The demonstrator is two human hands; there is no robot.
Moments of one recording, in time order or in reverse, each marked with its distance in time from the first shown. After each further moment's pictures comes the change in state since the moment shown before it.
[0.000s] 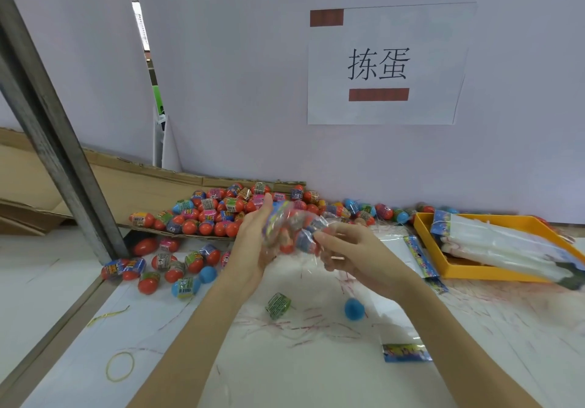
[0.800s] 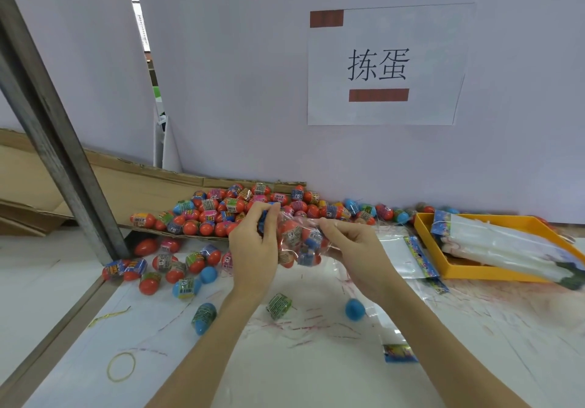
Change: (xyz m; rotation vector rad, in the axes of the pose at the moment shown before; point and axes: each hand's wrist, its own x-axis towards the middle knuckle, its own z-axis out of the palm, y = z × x) left_hand -0.007 -0.017 0.002 0.701 0.307 0.855; right_hand 0.003 -0.002 0.026 -0.077 0.308 -0.080
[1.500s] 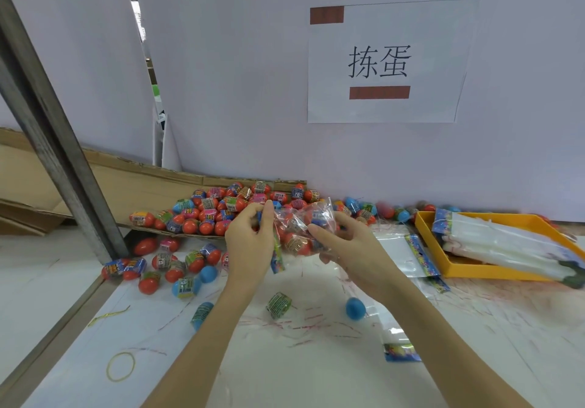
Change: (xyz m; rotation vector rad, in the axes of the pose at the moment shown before) left_hand 0.008 -0.002 -0.005 -0.051 -0.071 -0.213; right_hand 0.001 -0.002 -0.002 -0.055 -0.069 0.053
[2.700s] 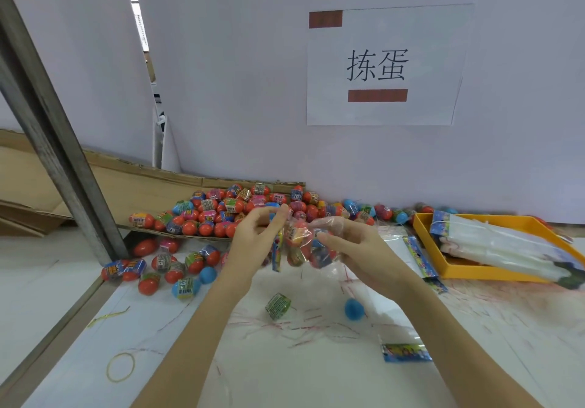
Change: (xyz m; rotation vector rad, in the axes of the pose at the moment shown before) left_hand 0.007 0.002 -0.007 -0.177 -0.286 -0.300; right_hand -0.001 0.001 -0.020 -0.002 -0.126 -0.054
